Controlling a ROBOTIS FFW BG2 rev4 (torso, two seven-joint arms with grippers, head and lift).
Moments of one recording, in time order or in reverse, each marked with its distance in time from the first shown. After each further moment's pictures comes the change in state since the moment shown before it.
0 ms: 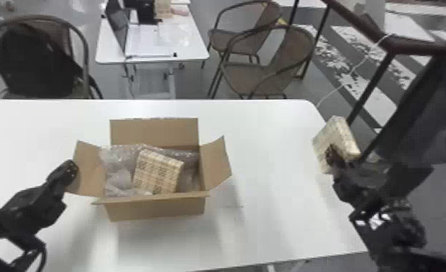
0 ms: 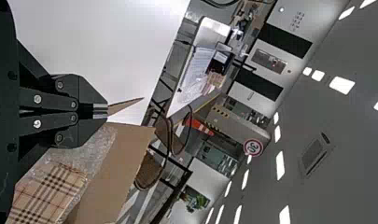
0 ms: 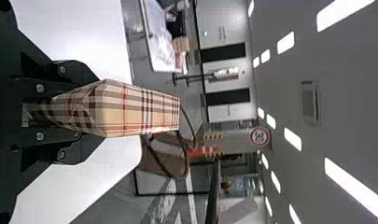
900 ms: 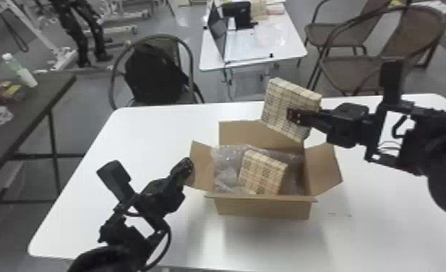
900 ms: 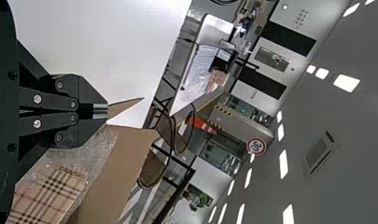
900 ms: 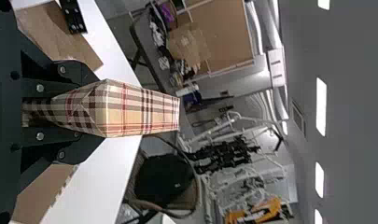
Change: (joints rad) left arm -0.010 0.000 -0.012 0.008 -0.009 0.008 0.000; right arm -0.526 -0.117 0.482 0.162 -0.184 0.515 0.459
